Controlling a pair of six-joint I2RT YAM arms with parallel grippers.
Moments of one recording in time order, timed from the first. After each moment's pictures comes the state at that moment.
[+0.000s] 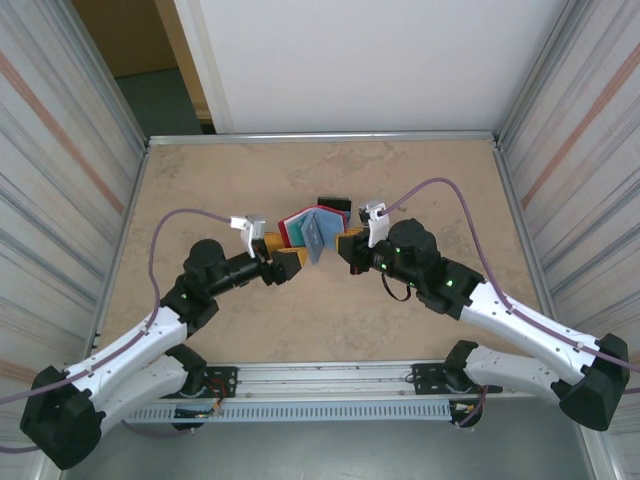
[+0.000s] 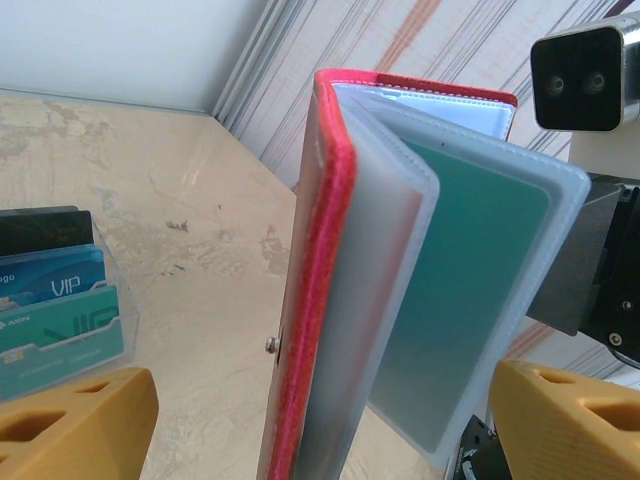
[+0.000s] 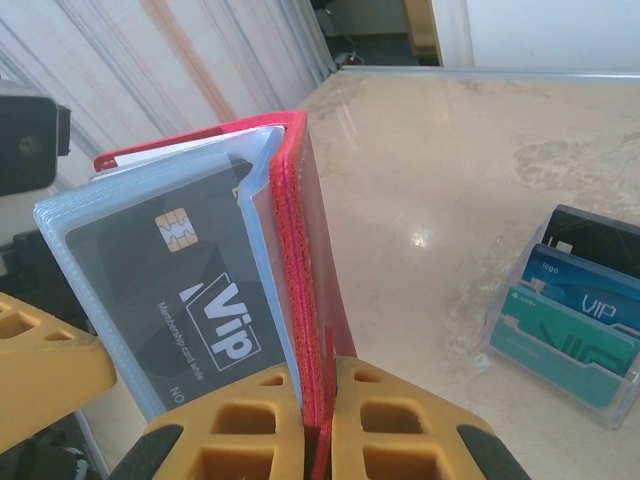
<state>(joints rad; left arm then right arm) -0.62 0.86 0.46 0.34 0.44 -0.53 0.88 0.98 0.82 -0.14 0.01 0.42</state>
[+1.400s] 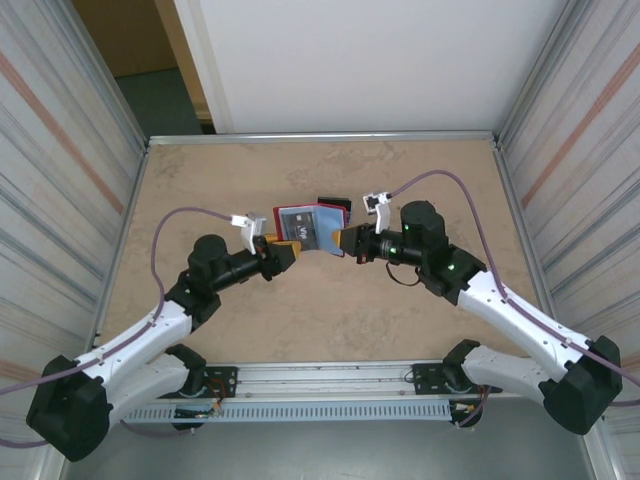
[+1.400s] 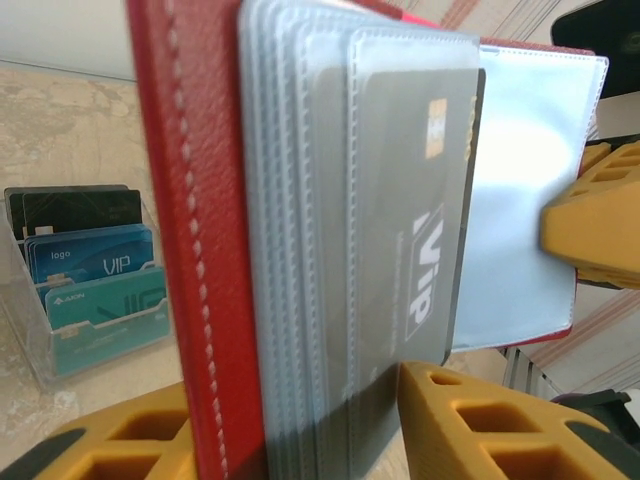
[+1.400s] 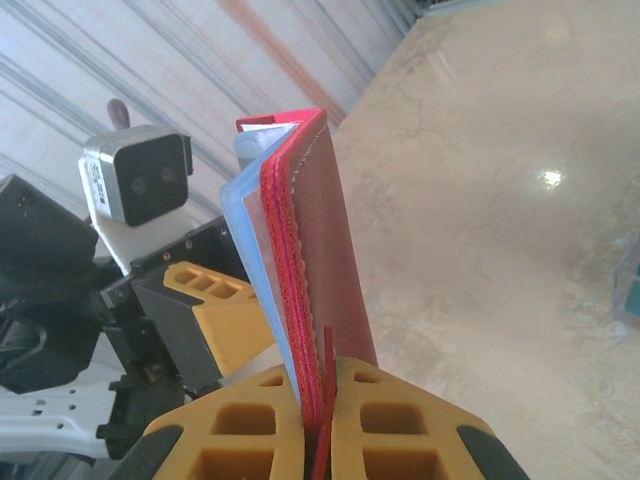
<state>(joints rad) -0.56 0.94 0.45 0.36 0.45 -0.50 0.69 1.04 0.83 -0.10 -0.43 0.61</state>
